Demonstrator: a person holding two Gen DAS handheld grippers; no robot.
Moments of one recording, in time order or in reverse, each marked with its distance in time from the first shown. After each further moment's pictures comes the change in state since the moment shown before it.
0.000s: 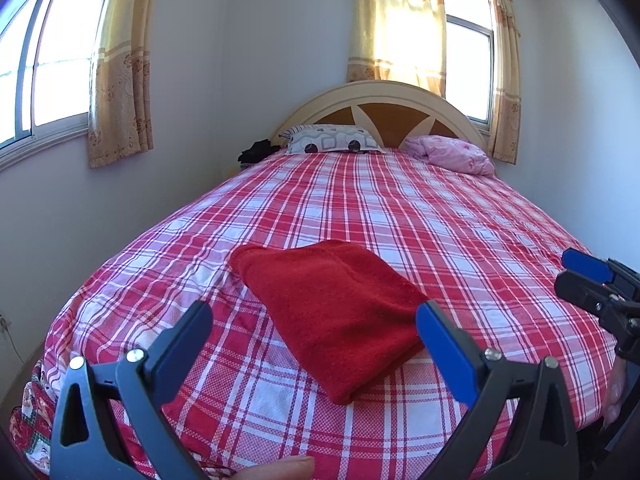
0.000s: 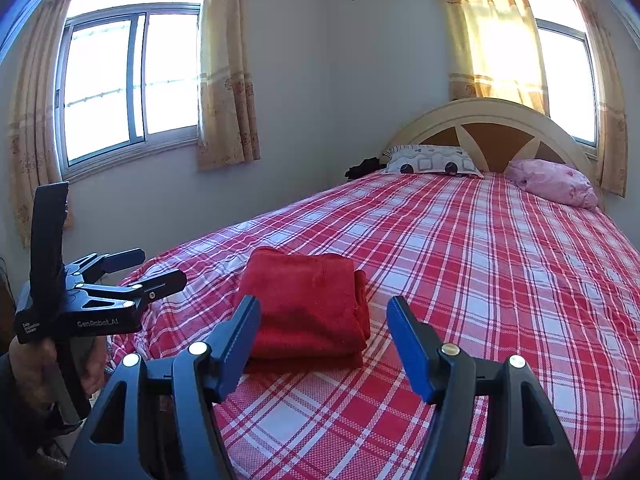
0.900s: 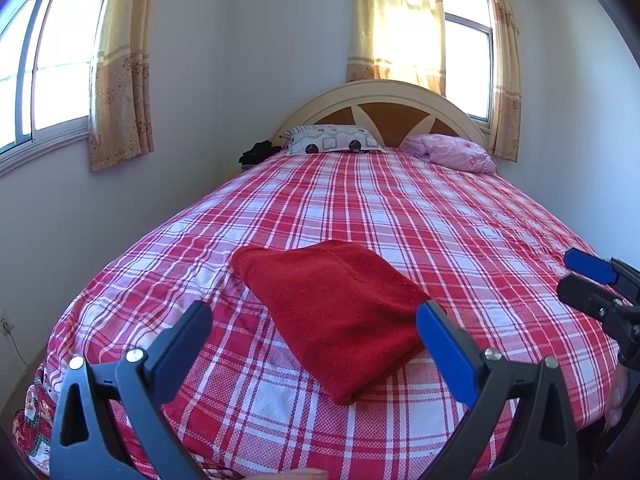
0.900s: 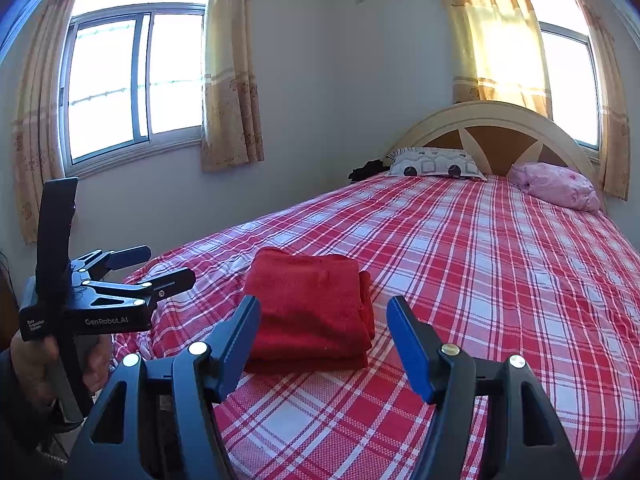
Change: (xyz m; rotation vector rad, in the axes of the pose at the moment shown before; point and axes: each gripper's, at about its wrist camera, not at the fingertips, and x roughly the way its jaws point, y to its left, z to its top) left arm 0.001 -0.001 0.001 0.015 -0.002 0.004; right arm -0.001 0.005 -0.004 -0.010 -0.006 0.008
